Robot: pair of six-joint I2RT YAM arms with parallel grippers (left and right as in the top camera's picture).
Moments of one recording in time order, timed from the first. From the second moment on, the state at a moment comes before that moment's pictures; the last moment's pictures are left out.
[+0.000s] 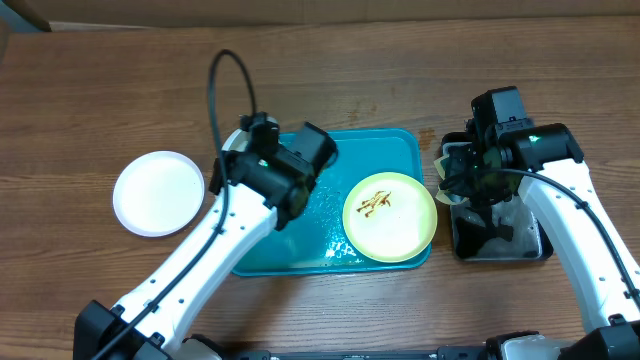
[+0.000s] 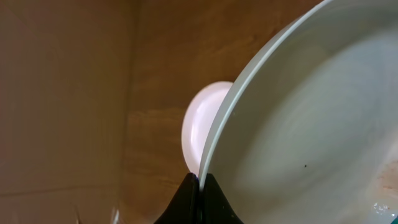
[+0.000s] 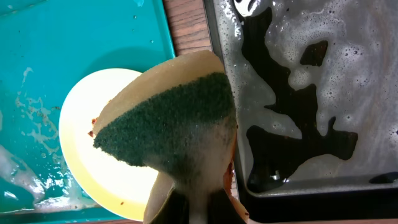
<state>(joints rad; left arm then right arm) -0.60 1.52 1.29 -1.19 -1.00 -0.39 0.18 1.49 1.27 -1.13 -0.08 0.38</state>
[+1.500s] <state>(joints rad) 0.06 1.53 1.29 -1.14 -0.34 -0.35 0.18 1.49 1.27 -1.14 -0.06 0.36</state>
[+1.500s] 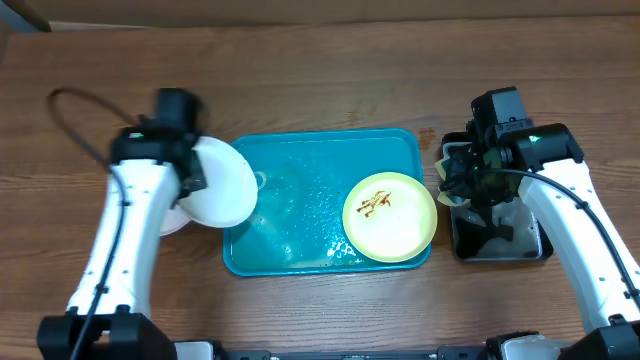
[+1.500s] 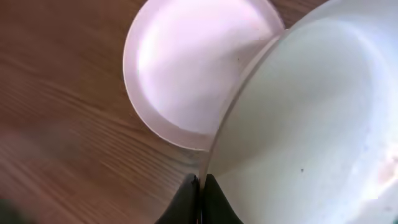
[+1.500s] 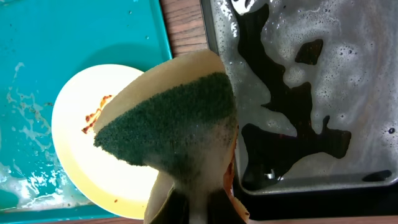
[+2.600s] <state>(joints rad) 0.56 1.65 1.28 -0.97 -0.02 -0.34 0.18 1.49 1.27 -1.17 -0.06 0.36</state>
